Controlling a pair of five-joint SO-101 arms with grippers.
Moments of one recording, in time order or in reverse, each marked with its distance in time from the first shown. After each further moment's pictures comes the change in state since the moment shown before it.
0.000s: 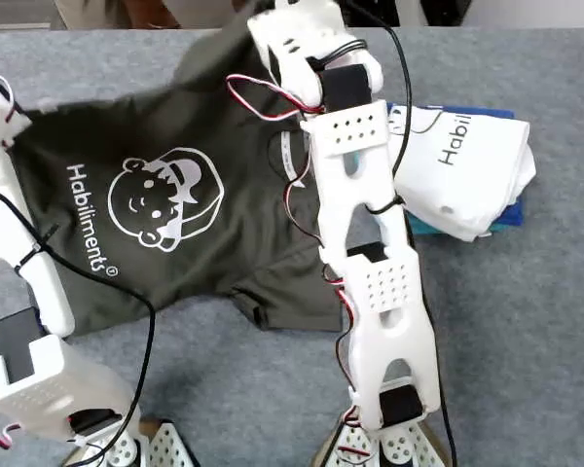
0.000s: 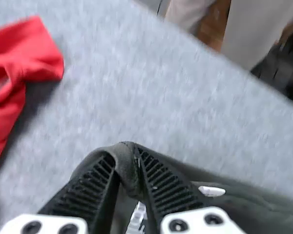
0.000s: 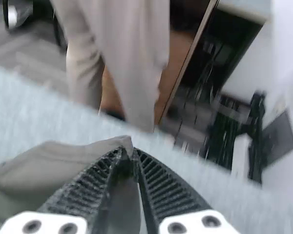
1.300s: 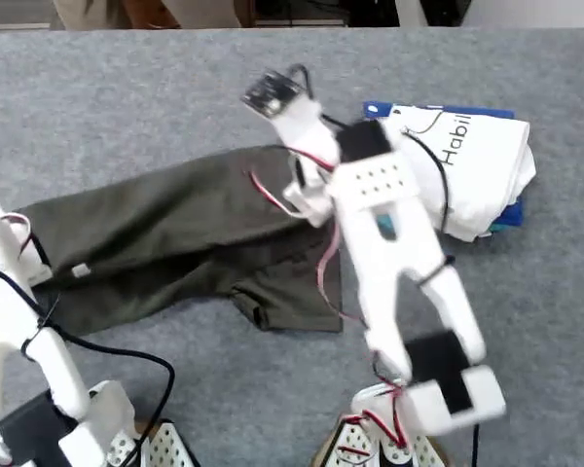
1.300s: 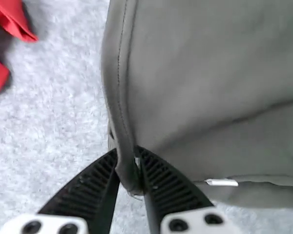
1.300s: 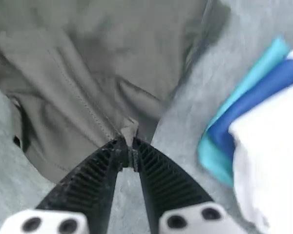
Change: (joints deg) left arm -10.3 -26.5 46.8 14.6 -19.8; right arm 1.2 -52.9 89.4 10.7 15.3
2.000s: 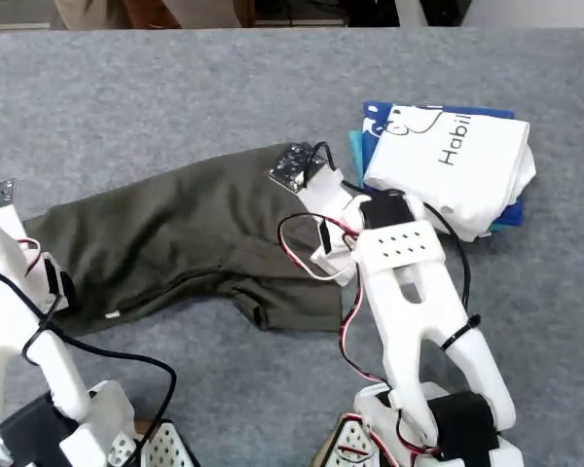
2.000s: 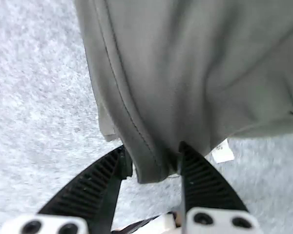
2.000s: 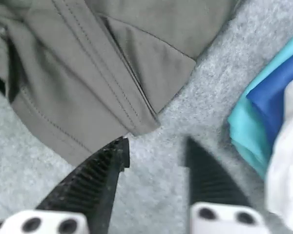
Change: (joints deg) left arm -0.4 -0.4 0.3 11.4 -12.0; right arm 2.5 -15.2 25.8 -7.9 9.8
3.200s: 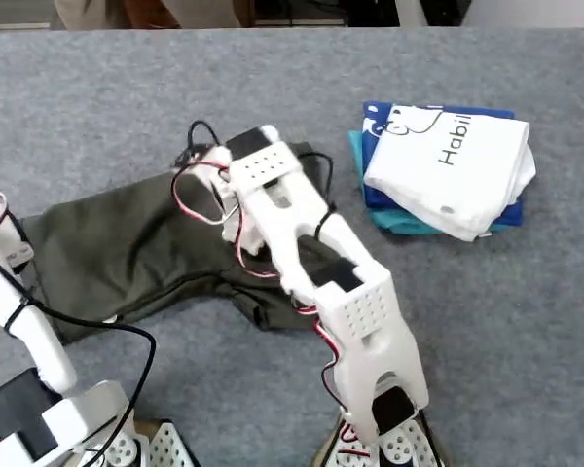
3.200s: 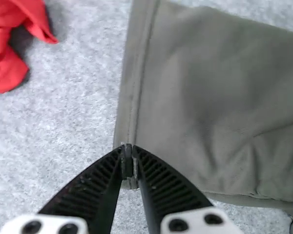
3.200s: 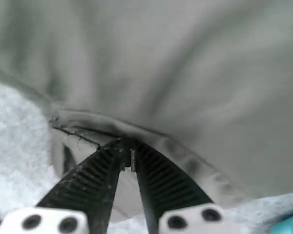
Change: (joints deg) left arm -0.5 8.2 -18.3 -0.4 17.2; right arm -18.0 61.4 -60.3 22.5 -12.0
